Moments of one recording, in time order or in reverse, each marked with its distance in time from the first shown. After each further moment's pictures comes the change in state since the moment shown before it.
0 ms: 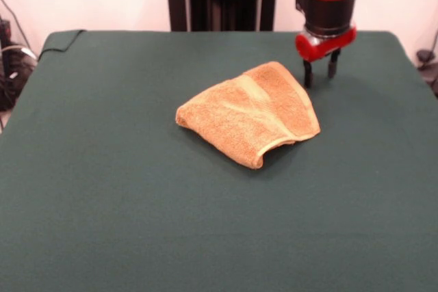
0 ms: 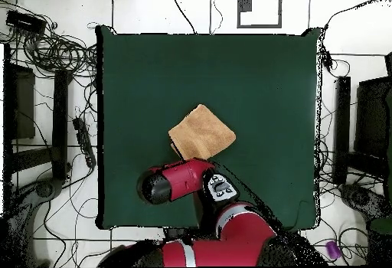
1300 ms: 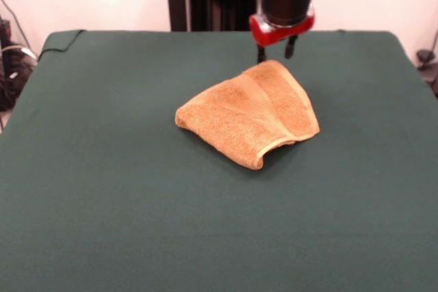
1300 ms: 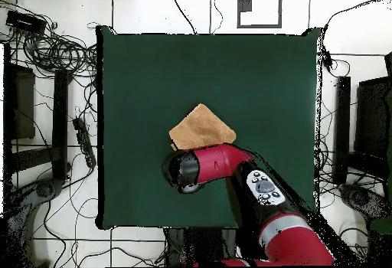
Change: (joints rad) arm -0.163 -0.091 0.043 -0.059 -0.010 0.405 0.000
